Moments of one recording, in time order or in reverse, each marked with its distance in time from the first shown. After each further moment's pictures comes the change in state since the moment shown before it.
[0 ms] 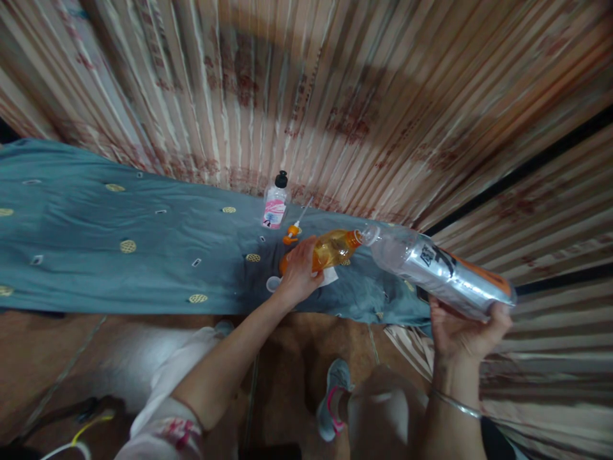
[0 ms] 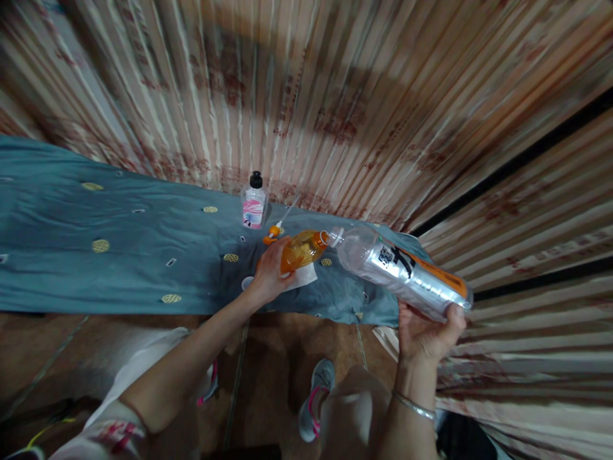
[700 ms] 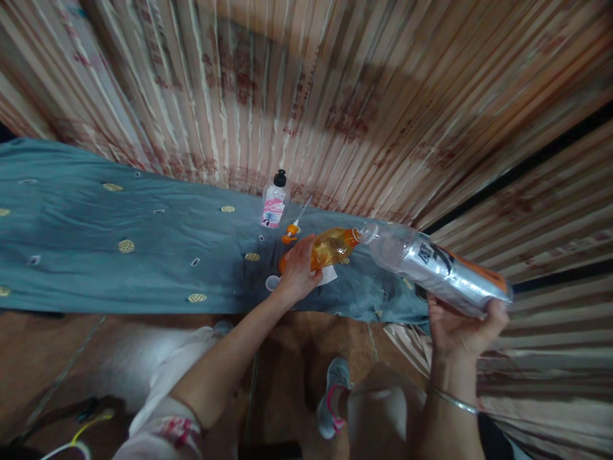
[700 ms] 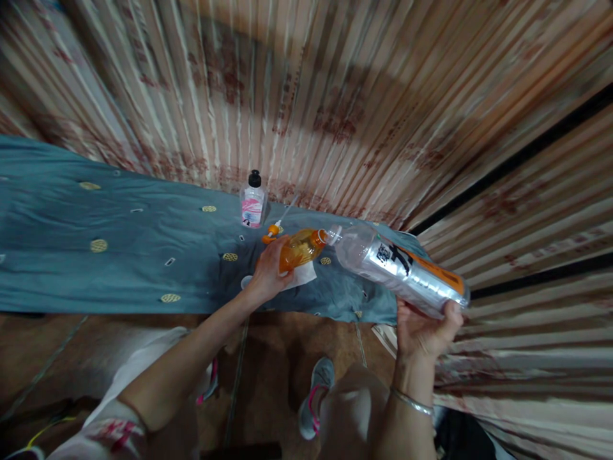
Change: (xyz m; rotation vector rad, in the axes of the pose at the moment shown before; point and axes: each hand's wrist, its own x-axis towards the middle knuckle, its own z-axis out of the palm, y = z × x) left_hand -0.002 -0.003 0.003 0.003 0.034 0.025; right_hand -0.001 -0.002 0.002 0.049 0.008 0.023
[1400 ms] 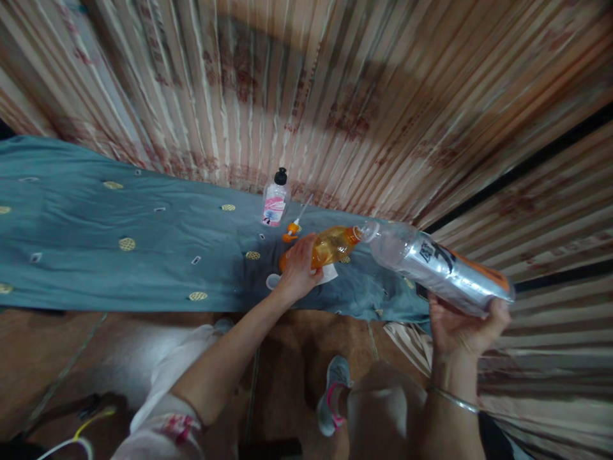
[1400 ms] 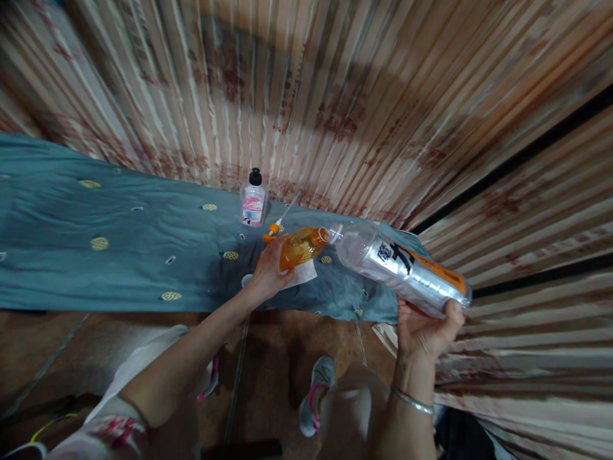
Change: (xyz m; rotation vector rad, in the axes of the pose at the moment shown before) left_hand 0.002 0.001 -0.002 -0.006 -0.026 -0.011; right_hand 0.003 0.001 -0.005 0.006 -0.023 -0.020
